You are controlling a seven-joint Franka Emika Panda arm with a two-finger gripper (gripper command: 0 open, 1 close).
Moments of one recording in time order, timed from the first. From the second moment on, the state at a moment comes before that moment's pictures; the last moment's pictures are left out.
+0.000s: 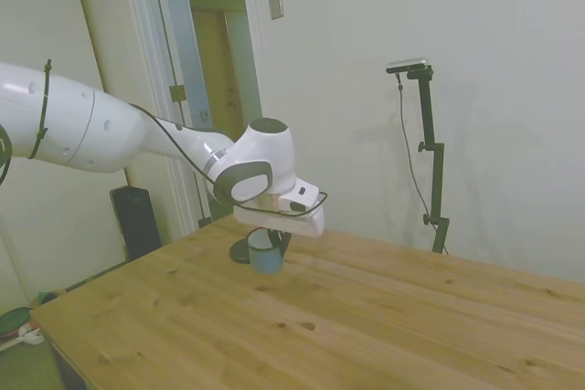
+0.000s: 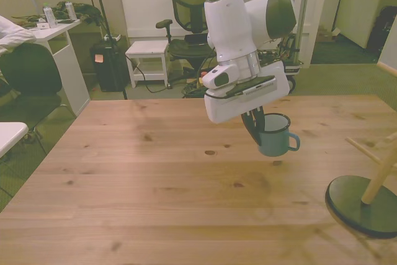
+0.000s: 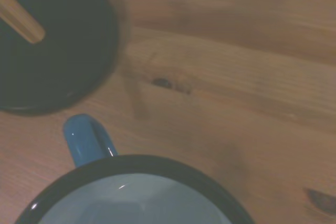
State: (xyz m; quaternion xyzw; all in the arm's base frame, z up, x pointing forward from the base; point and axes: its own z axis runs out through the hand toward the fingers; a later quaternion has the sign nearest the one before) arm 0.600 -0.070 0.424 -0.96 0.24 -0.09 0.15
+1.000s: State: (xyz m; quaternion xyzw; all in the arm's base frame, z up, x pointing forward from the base) arm 0.620 -0.063 0.383 -0.95 0.31 -0.05 0.07
